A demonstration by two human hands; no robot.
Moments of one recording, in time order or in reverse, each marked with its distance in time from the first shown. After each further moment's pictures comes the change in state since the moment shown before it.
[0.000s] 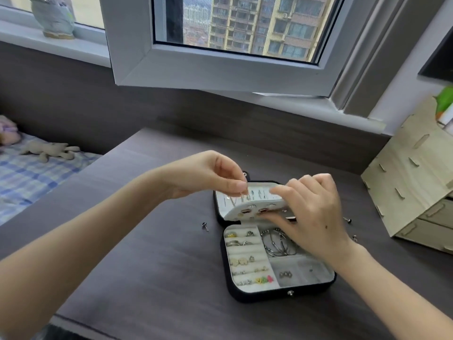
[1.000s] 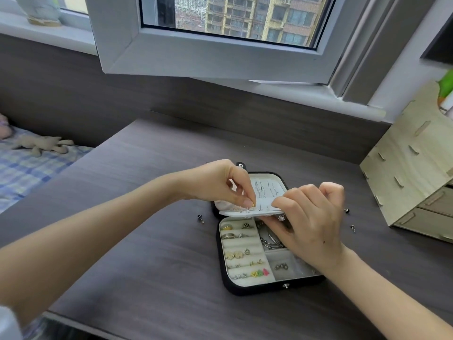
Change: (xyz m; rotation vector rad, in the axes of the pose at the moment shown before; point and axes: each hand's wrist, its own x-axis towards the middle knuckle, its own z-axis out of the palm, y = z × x) left_hand 0.029 -0.024 0.022 0.374 -0.090 0.147; right_hand -0.022 -0.012 0.005 -0.106 0.201 -0.020
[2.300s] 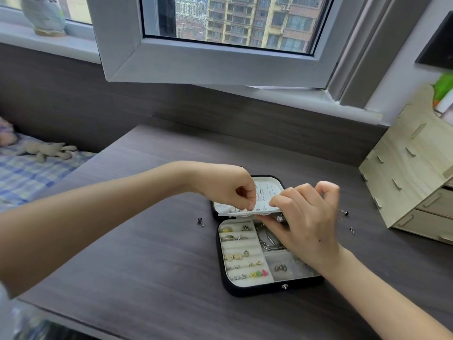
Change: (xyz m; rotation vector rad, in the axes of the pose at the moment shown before) left_hand 0.012 0.028 -0.006 0.435 -0.241 -0.082; right_hand 0.001 0.000 0.001 -0.007 -0.011 0.022
